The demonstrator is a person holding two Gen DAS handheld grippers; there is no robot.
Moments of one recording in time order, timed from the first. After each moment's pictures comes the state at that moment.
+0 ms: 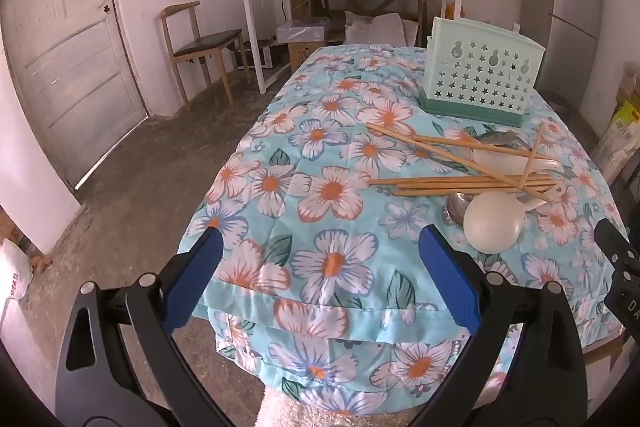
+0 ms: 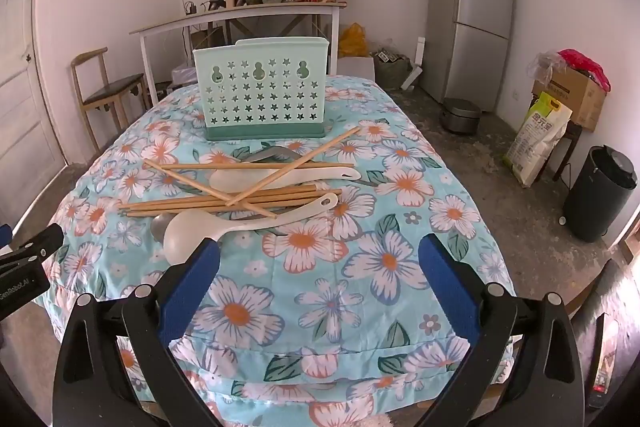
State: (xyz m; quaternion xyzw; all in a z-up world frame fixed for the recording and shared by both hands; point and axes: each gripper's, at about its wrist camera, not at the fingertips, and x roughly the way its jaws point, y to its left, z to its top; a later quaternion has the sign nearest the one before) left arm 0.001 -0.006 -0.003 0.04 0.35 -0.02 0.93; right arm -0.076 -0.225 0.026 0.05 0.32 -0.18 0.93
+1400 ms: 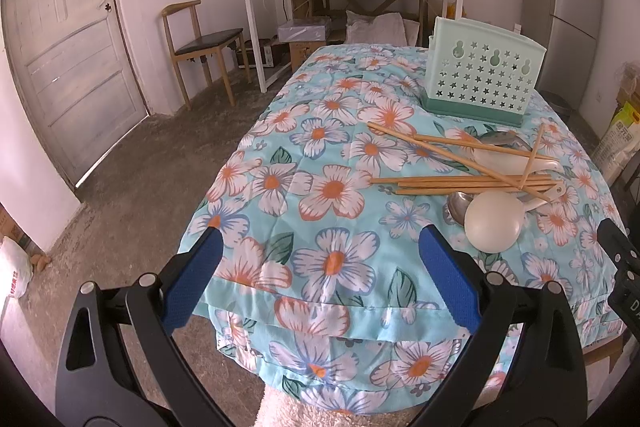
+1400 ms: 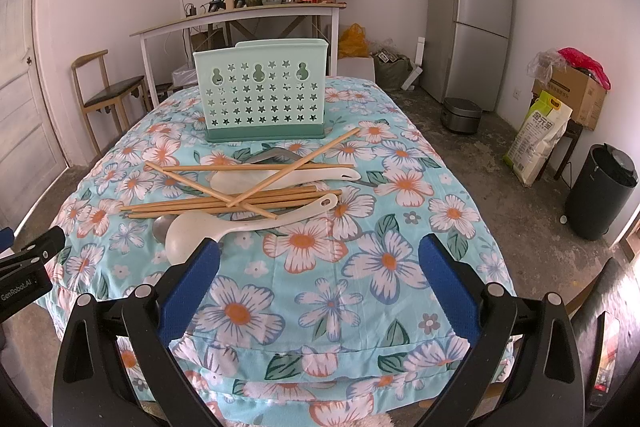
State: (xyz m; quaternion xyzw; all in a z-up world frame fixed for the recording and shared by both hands) left arm 0.000 -0.006 0.002 0.04 0.35 -0.02 0.93; right arm -0.078 -0.226 0.027 0.05 0.32 -0.18 0.93
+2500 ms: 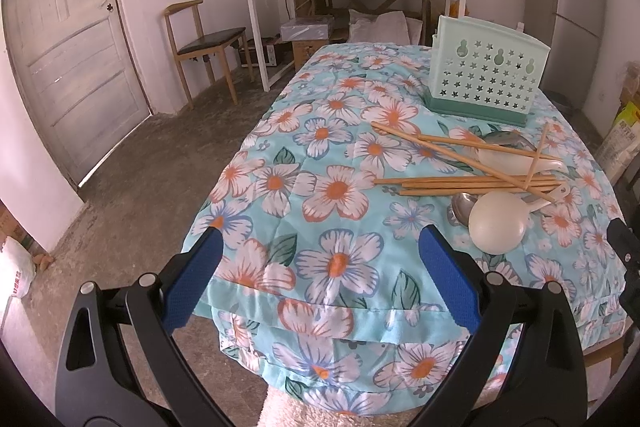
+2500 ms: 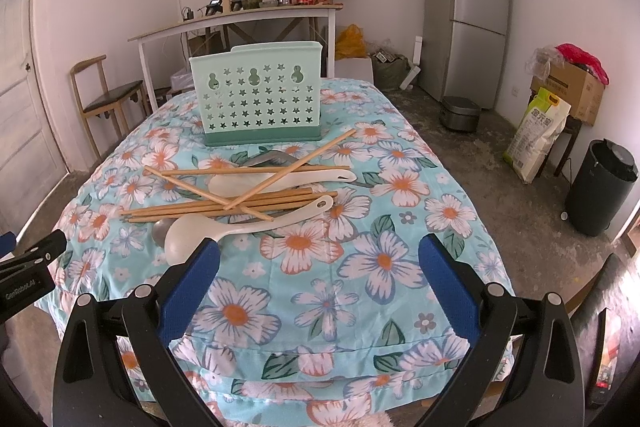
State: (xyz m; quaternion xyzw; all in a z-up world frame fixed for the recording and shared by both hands) left arm -0.002 0.000 0.001 0.04 0.36 -0.02 0.93; right arm -0.080 -0.229 0.026 0.06 0.31 -0.18 0.93
